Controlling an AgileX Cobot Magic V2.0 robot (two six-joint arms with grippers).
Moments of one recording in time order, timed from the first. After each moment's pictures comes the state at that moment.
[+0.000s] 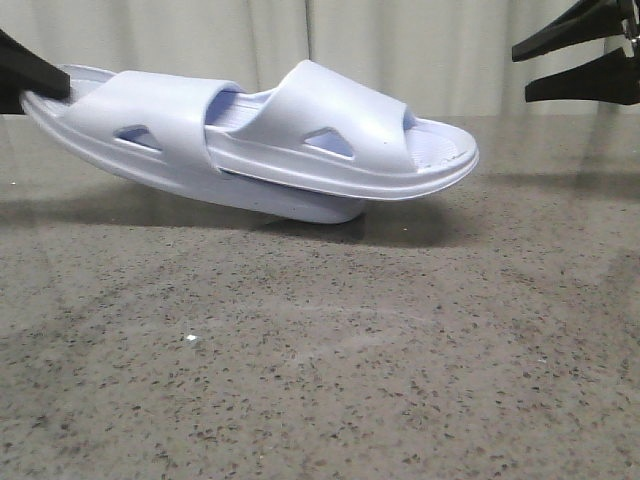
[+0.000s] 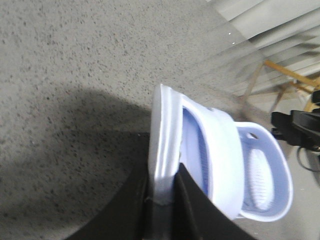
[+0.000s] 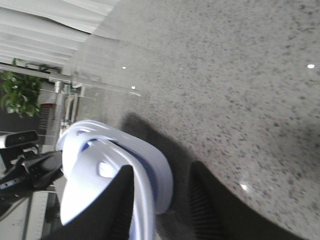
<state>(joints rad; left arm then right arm) 0.13 1.50 -0.87 -1.43 1.01 1.01 -0.25 1.73 -1.12 1.41 1.17 -0.92</state>
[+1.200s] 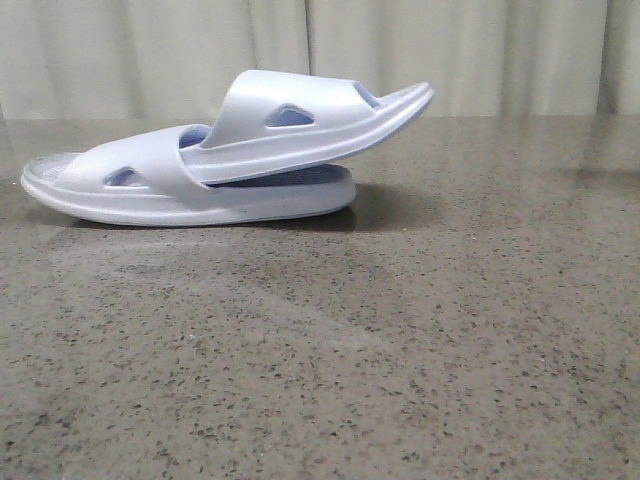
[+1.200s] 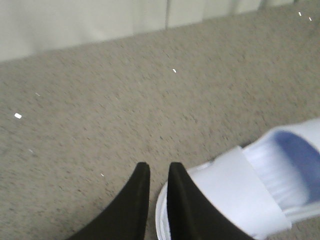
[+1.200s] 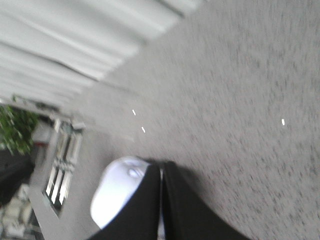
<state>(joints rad) 0.12 1.26 -1.14 -0.92 0.81 0.99 -0.42 1.55 -1.12 1.46 1.18 -0.91</state>
